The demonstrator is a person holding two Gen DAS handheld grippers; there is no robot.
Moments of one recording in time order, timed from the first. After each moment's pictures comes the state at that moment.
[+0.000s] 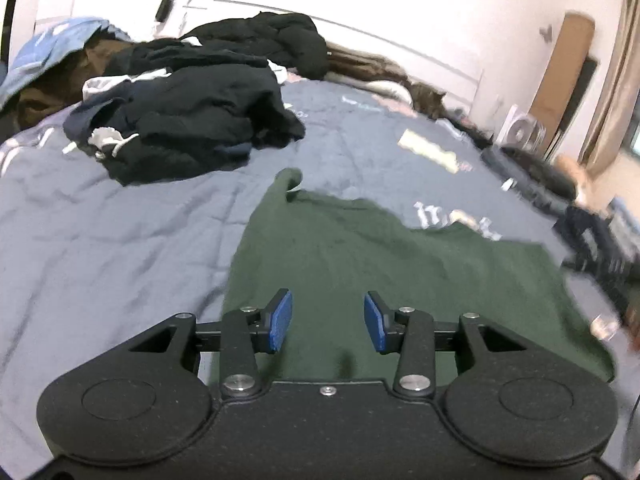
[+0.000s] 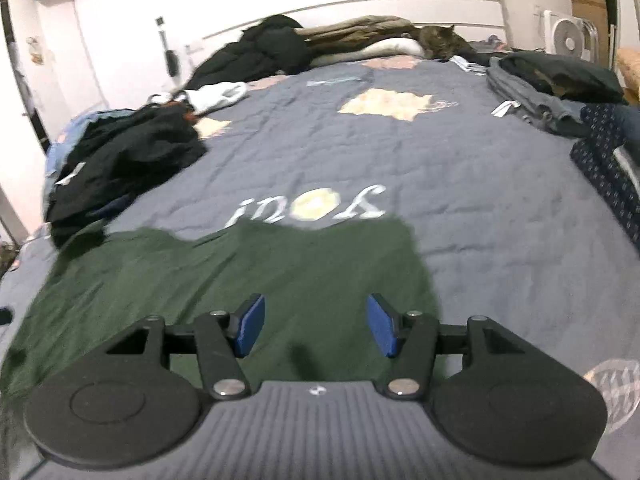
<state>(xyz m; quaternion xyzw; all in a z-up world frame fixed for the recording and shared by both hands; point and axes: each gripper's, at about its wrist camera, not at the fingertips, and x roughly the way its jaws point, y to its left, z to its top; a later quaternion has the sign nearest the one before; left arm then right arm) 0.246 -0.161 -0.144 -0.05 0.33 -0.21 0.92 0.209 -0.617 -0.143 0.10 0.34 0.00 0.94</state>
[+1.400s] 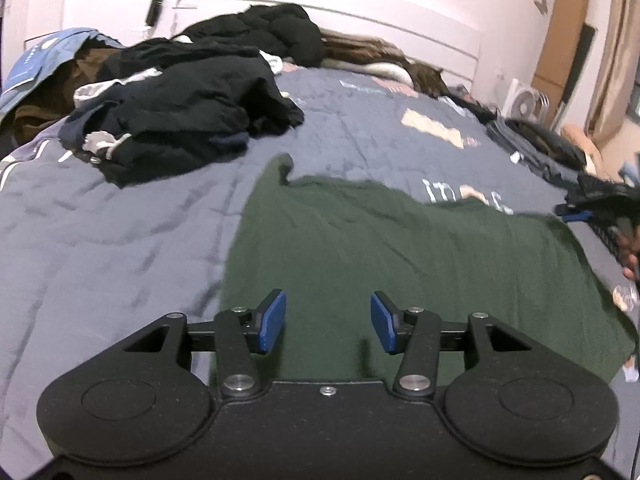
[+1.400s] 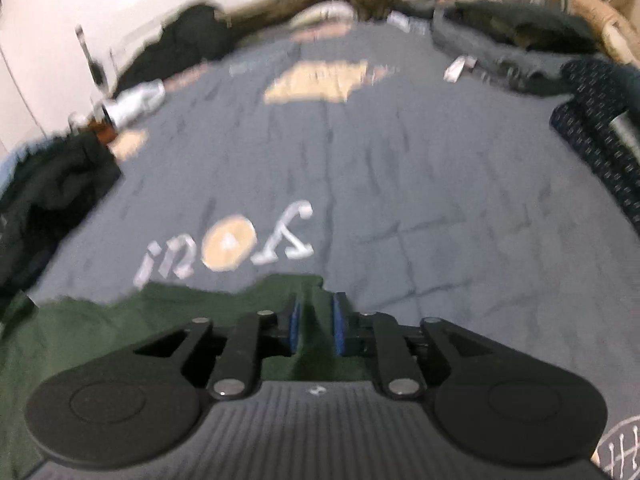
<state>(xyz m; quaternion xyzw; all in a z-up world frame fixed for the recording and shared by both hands) 0.248 -0.160 -0.149 -0.03 0.33 -0.21 0.92 0.278 -0.661 -0.155 0.18 0.36 -0.08 0.91</state>
